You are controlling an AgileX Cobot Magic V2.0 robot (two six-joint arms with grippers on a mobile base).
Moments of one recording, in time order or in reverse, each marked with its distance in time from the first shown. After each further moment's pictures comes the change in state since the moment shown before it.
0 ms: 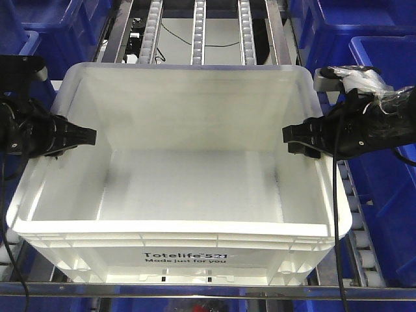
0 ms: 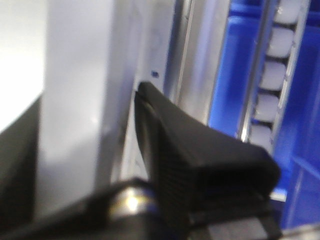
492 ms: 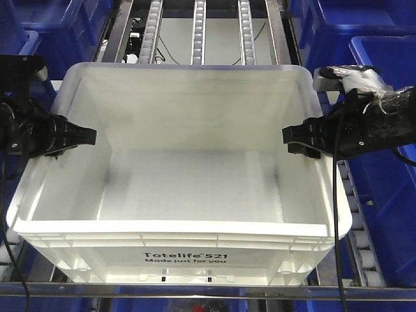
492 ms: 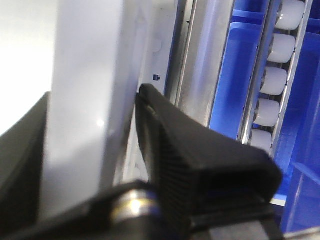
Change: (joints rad) left arm 0.000 0.000 0.000 0.000 -0.004 0.001; right arm 0.000 -0.003 0.000 0.003 -0.003 -0.015
